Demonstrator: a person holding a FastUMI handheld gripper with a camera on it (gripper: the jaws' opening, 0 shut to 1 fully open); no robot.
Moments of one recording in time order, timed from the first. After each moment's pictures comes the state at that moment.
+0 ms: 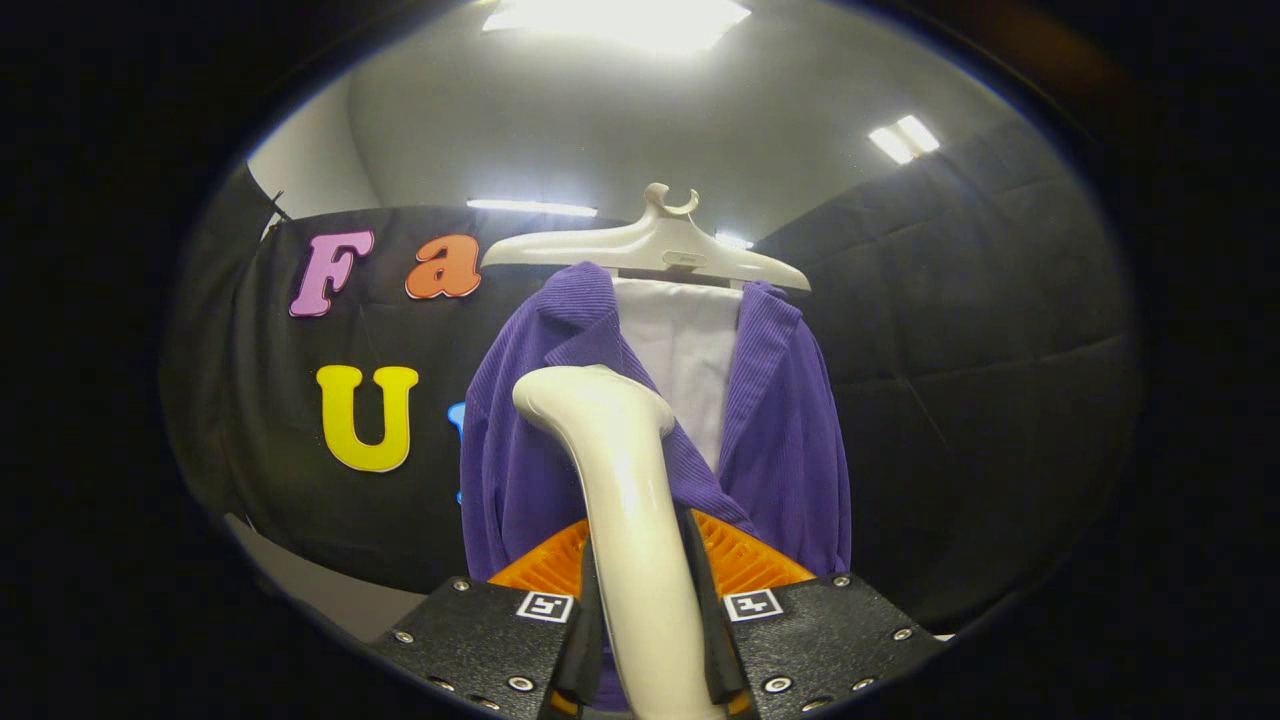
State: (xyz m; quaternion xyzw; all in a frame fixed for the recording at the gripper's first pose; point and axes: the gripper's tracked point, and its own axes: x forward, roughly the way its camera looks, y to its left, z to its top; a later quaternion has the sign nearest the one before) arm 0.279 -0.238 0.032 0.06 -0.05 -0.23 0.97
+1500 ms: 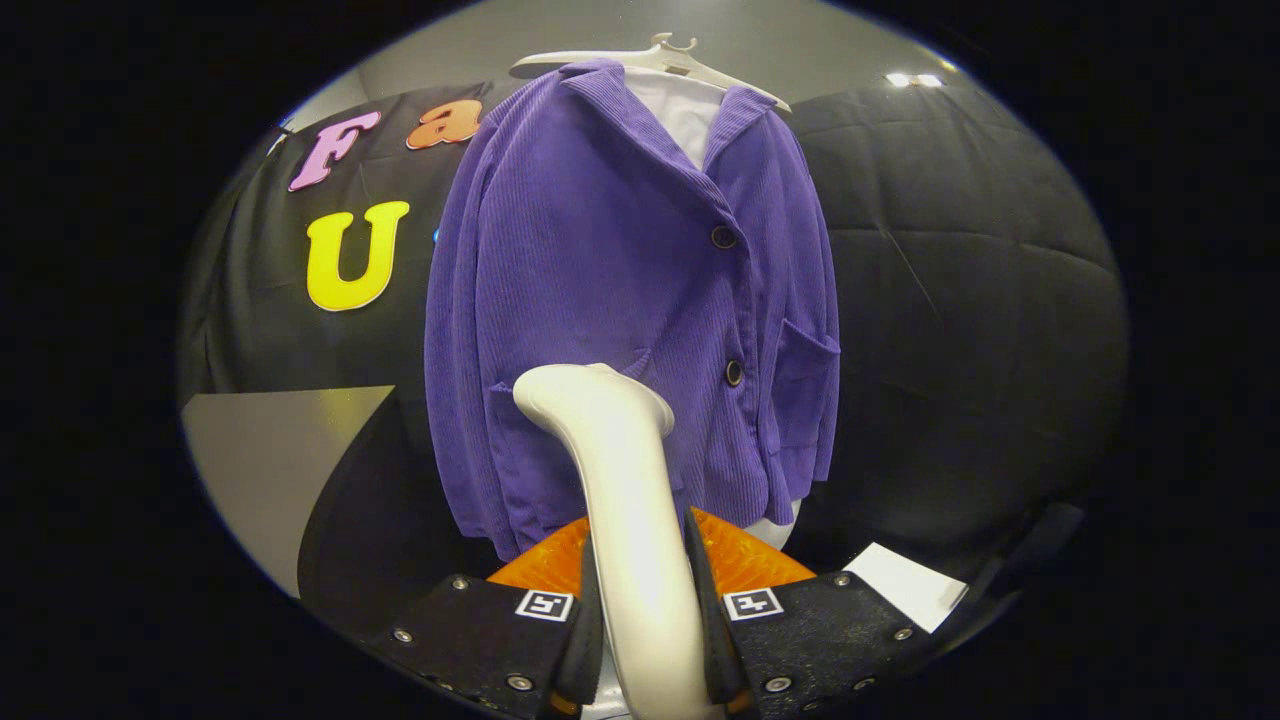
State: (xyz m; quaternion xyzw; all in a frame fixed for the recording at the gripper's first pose) arm 0.250 -0.197 -0.201 0.08 0.14 -0.24 0.96
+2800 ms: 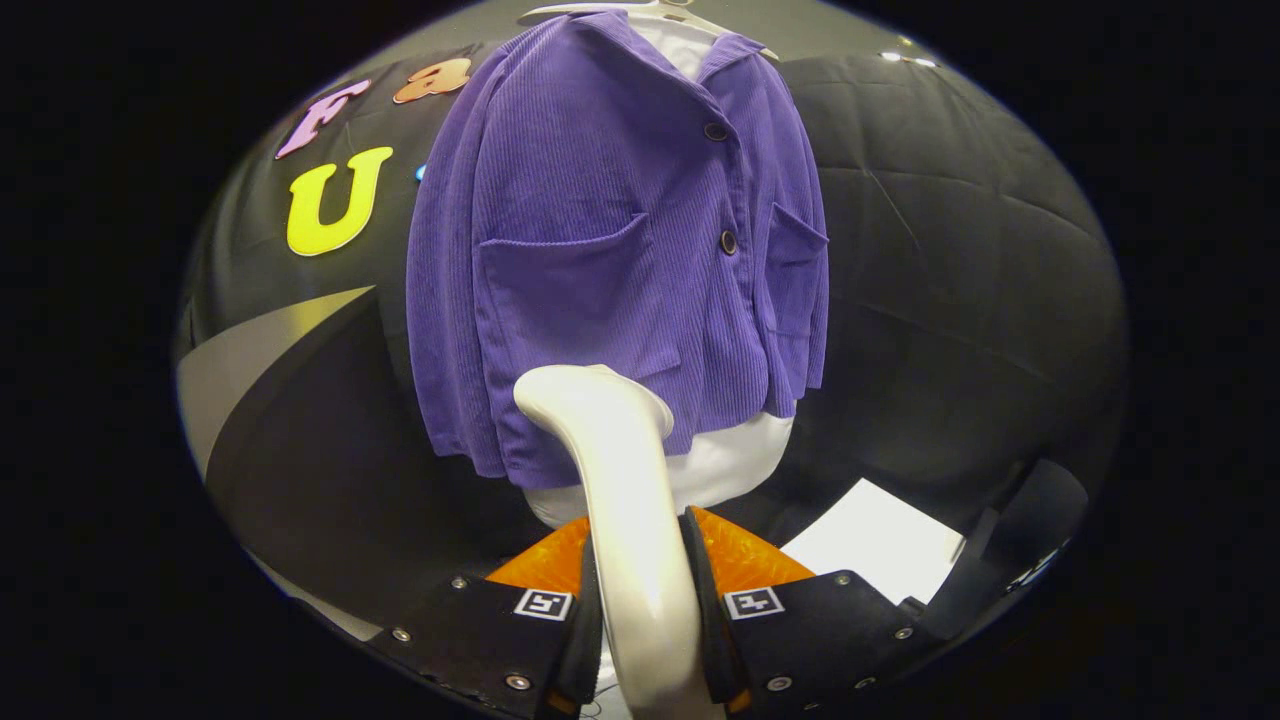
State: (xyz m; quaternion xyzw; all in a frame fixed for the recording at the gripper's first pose) arm 0.230 -0.158 -0.278 0.11 0.22 -0.26 0.94
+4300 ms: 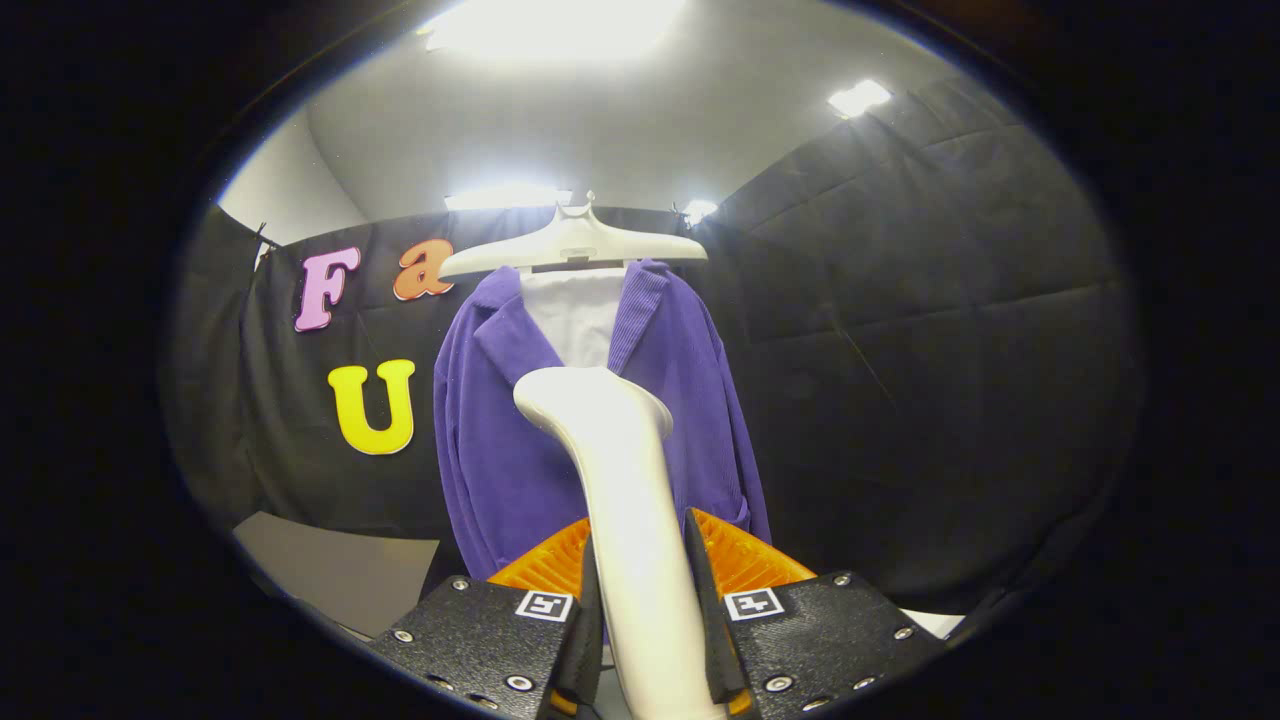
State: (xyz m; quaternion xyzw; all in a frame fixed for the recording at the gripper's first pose) arm 0.160 -0.294 0.002 0.13 -0.04 -0.22 0.97
